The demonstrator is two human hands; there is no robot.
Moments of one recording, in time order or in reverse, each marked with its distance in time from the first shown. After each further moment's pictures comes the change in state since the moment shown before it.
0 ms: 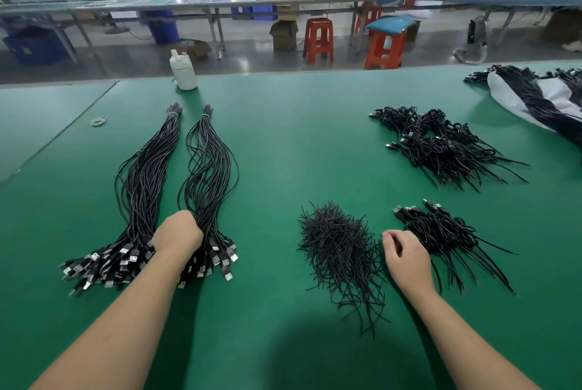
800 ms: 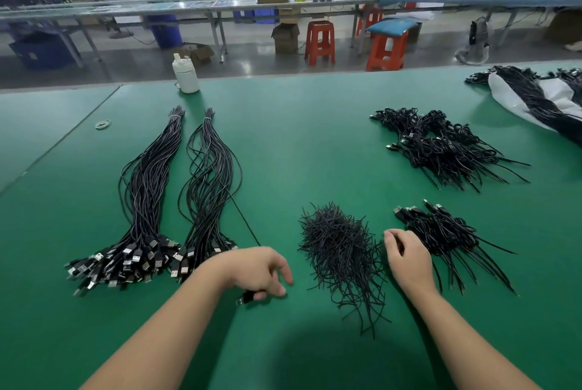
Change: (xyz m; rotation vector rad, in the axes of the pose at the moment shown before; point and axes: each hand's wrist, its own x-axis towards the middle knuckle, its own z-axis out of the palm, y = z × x) left_hand -0.098 0.061 -0.006 -0.001 -0.913 0.746; right_hand -0.001 -0.007 -0.005 0.045 0.003 0.027
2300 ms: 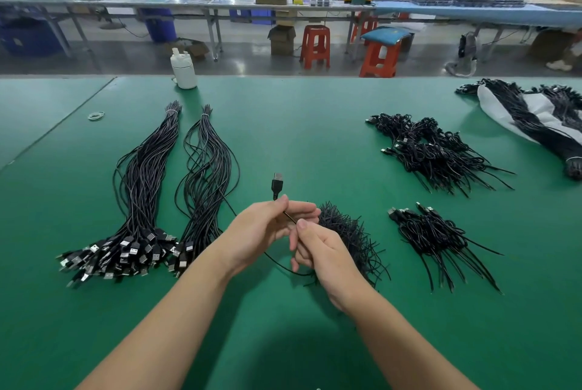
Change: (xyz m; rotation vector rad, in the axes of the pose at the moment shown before) left_hand -0.025 0.039 -0.007 -1.152 0.339 0.592; right_hand -0.075 -0.189 0.019 0.859 -0.563 -0.037
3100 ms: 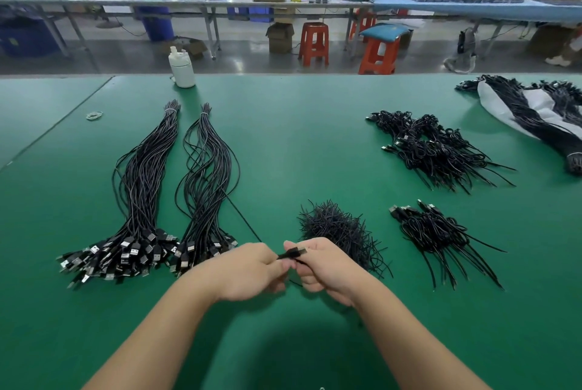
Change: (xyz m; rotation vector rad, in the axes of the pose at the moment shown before) left_hand -0.039 0.004 -0.005 1.122 -0.152 -0.405; right_hand 0.008 0.015 -0.013 -0.008 -0.205 0.448
